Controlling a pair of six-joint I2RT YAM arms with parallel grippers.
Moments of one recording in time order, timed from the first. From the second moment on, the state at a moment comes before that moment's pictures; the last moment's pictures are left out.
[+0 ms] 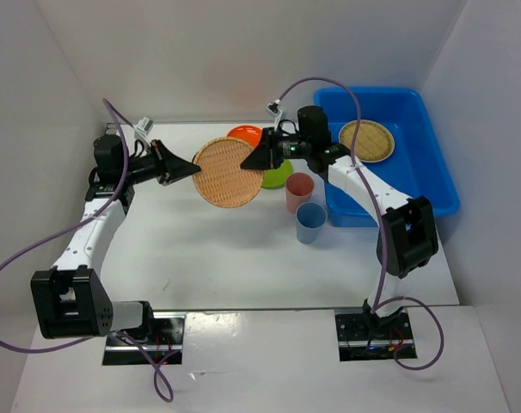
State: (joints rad) left arm 0.08 1.29 1.01 0.03 1.04 -0.84; right arm 0.45 1.75 1.46 -0.03 -0.86 0.43
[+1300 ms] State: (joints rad) left arm 0.11 1.71 0.94 0.19 0.47 -0.82; right arm -0.15 1.78 1.32 0.15 -0.05 1.12
